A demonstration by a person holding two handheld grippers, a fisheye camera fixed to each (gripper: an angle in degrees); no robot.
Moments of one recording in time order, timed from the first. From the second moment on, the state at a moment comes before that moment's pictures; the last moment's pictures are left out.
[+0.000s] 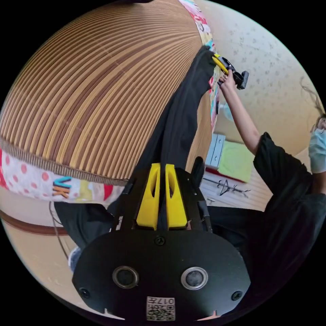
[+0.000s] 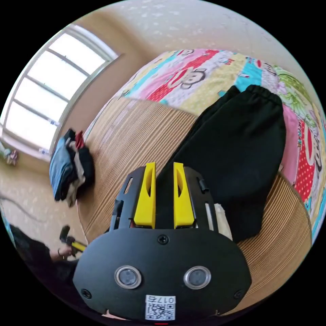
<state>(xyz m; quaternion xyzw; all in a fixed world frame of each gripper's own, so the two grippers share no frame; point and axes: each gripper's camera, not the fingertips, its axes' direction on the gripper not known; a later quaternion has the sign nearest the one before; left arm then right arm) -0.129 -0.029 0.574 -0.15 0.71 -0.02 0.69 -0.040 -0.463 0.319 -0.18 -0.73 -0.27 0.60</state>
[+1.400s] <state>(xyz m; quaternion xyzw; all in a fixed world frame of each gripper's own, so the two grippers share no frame) -0.055 0.051 0.524 -0.24 0.64 0.34 0.65 0.301 -0.054 0.208 -0.54 -0.60 0.02 0.59</state>
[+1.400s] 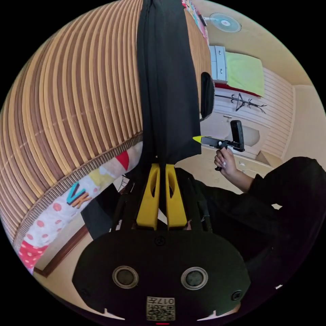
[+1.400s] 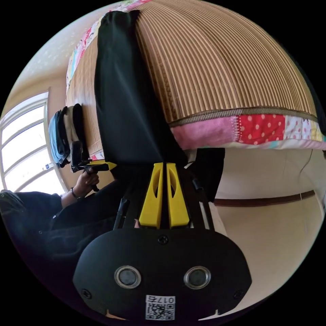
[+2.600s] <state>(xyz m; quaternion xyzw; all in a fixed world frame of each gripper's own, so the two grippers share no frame) 0.035 -0.144 0.474 -0.08 0.72 0.15 0.67 0.255 -0.193 0.422 -0.42 -0.81 0.12 0.38</state>
